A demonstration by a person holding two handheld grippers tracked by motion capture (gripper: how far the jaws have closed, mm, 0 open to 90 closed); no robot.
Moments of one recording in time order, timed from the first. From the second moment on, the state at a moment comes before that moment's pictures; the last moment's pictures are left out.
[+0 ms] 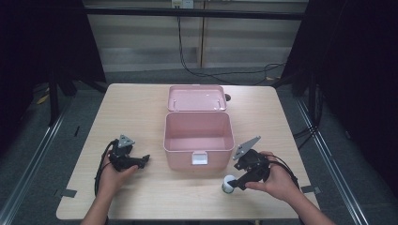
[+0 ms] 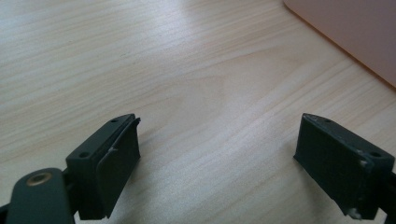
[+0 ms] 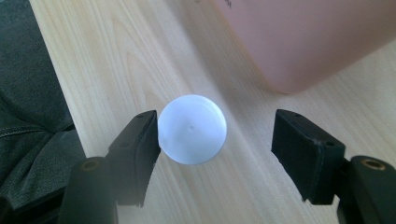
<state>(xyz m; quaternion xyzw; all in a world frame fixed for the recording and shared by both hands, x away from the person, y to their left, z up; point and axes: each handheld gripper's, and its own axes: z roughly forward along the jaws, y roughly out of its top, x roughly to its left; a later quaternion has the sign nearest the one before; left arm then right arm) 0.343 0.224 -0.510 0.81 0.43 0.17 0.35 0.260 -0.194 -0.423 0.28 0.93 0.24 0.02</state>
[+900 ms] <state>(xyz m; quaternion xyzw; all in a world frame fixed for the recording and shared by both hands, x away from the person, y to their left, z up) 0.343 0.224 -0.510 0.81 0.43 0.18 0.35 0.260 -0.170 -0.440 0.25 0.95 0.18 -0.01</state>
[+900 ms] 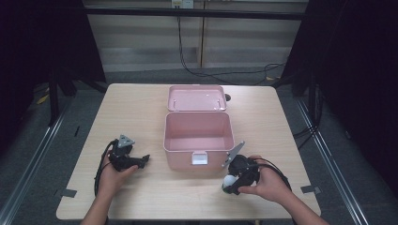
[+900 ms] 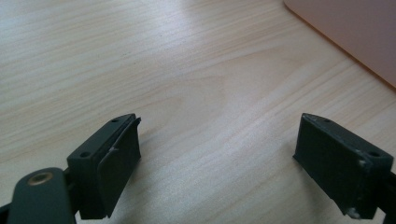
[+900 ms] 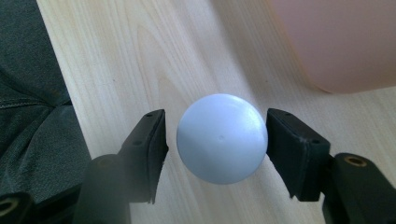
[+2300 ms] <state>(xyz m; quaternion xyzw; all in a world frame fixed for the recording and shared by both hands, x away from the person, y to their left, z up) 0.343 0.224 -0.510 0.81 0.43 0.18 0.35 0.269 -0.174 -0.403 0.25 0.96 0.15 -0.01</state>
